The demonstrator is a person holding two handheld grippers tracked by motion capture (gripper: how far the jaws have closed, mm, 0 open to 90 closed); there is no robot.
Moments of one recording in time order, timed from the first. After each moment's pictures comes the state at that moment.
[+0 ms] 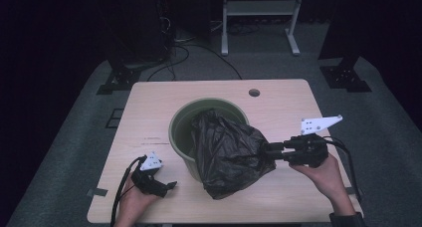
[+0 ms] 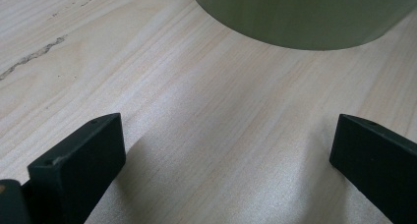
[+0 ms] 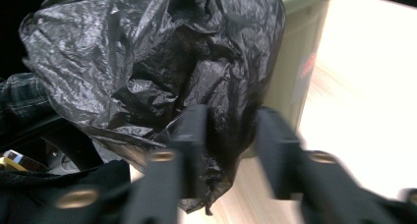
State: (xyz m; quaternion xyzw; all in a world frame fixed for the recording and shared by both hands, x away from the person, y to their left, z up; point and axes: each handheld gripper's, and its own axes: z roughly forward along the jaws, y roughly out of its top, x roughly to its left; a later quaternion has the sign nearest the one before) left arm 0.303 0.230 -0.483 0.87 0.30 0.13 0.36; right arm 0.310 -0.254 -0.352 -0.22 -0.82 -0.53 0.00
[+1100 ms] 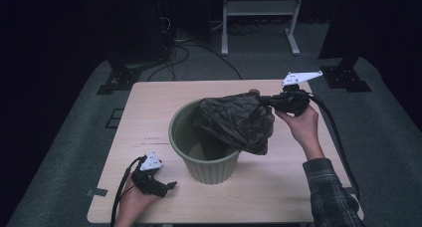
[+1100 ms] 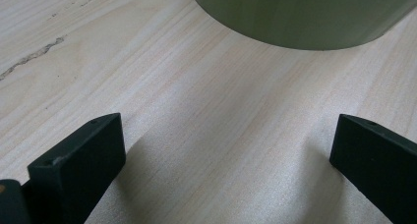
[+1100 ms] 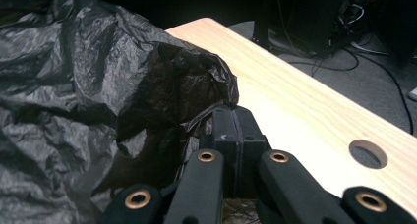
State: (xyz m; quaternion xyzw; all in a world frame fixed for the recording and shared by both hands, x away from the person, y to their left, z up) left arm 0.303 0.230 -0.483 0.87 0.30 0.13 0.36; right arm 0.426 -0.231 -0.315 -0.28 -0.81 -0.50 -0.13
